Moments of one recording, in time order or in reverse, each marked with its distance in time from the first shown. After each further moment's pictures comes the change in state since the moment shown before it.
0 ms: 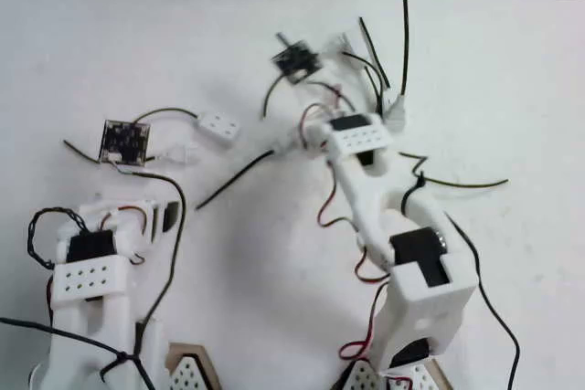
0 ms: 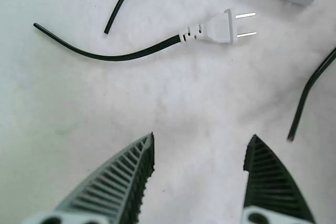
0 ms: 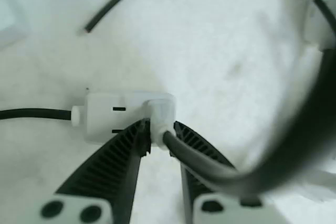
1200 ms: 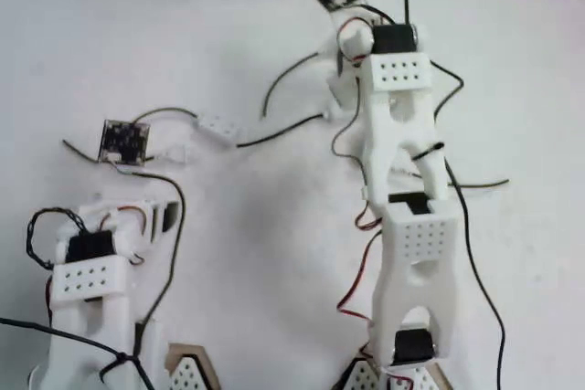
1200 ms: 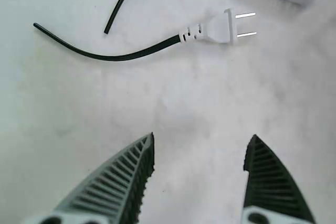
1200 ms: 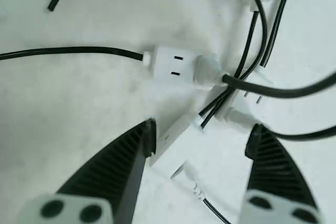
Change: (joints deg) left arm 0.0 0.0 0.0 0.0 0.0; right arm 5.0 23.2 -70.3 61.7 2.6
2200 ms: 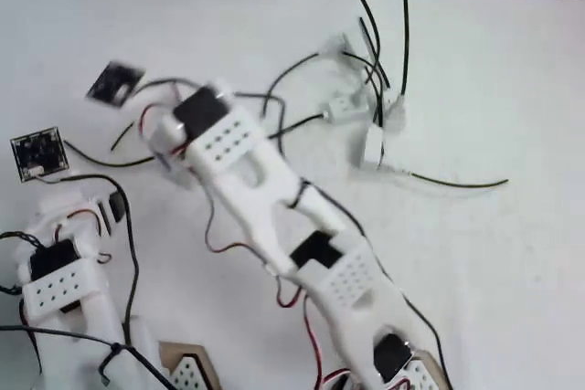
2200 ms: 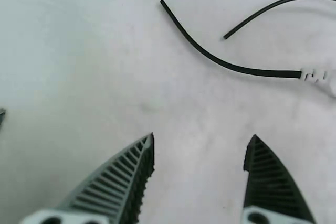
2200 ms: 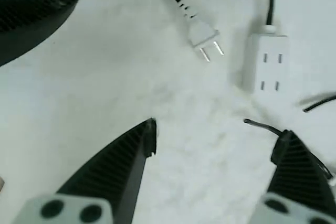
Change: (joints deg) left arm -17.5 0.0 0.0 -4.6 8.1; right arm -39.0 -1.1 1.8 1.1 -3.5
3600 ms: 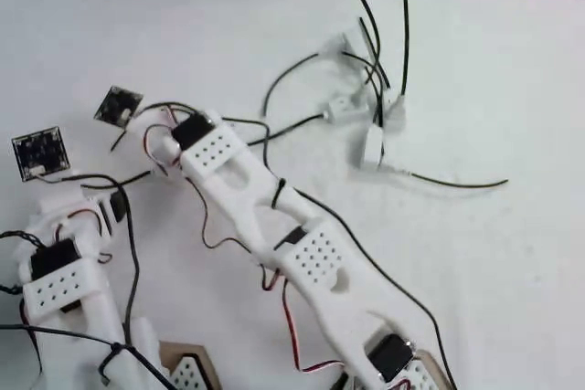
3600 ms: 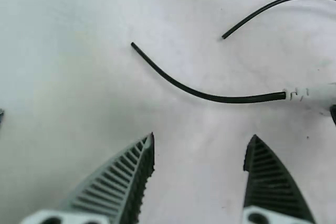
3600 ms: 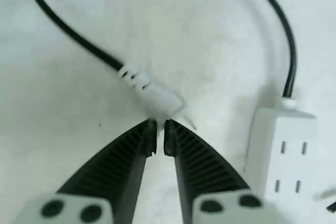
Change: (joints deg) left arm 0.3 0.0 0.0 0.0 0.0; right arm 0.3 20.4 -0.8 -20.8 4.5
